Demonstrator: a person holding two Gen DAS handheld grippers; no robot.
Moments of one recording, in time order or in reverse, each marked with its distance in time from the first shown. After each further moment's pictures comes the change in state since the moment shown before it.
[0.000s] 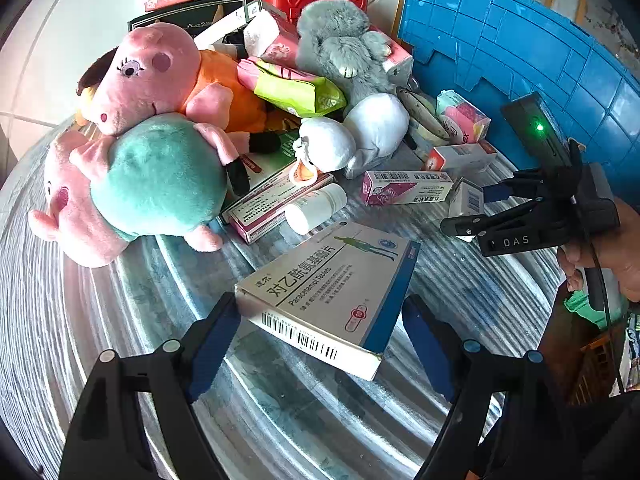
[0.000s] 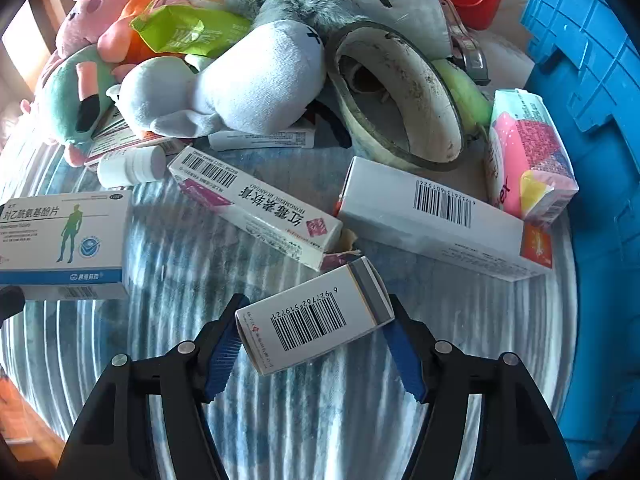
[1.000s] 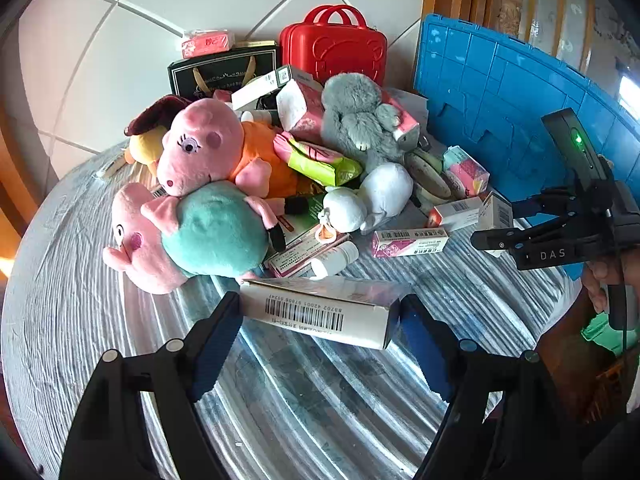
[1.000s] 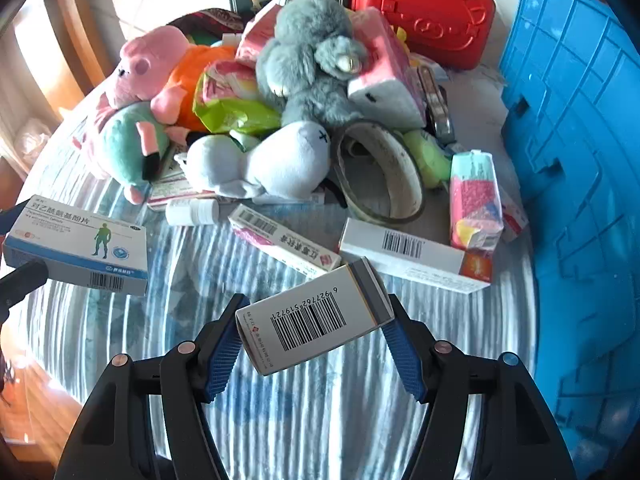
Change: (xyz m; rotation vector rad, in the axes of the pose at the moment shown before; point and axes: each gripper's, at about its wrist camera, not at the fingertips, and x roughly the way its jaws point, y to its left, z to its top) left arm -0.074 -0.009 0.017 -0.031 -0.127 0.111; right arm -0.078 -0.002 0.003 -0.002 -0.111 0.041
